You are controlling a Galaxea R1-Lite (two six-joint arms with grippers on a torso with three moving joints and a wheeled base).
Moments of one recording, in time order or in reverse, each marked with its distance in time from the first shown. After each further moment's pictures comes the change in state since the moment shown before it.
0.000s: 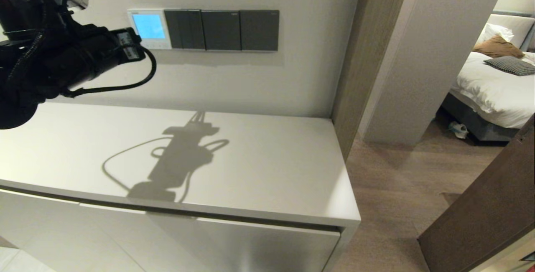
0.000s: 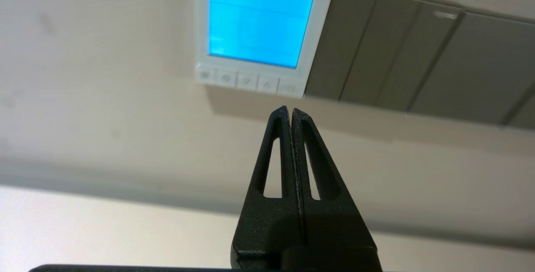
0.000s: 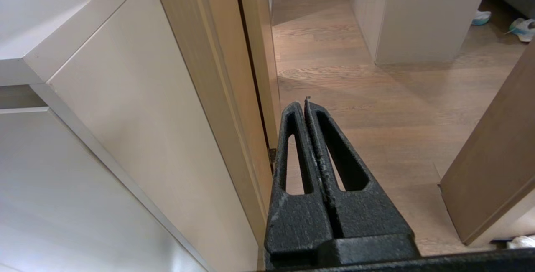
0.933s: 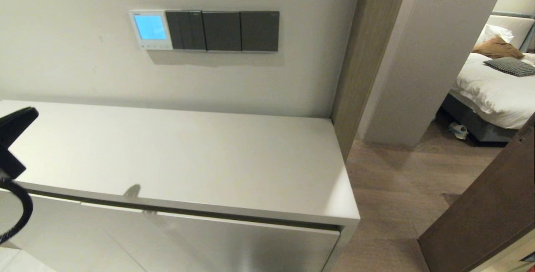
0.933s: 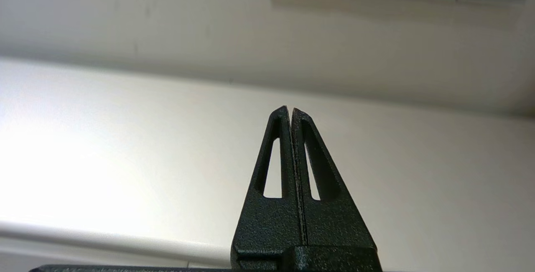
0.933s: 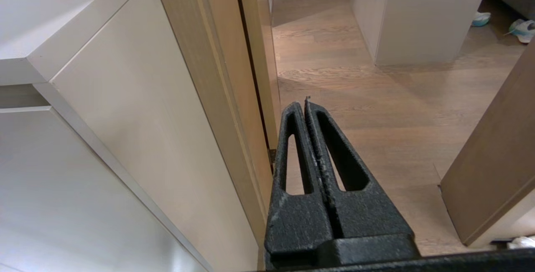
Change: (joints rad) left arm 0.069 -0.735 0.802 -0.083 -0.002 0.076; right arm 0.000 0.000 0.000 0.000 0.000 0.000
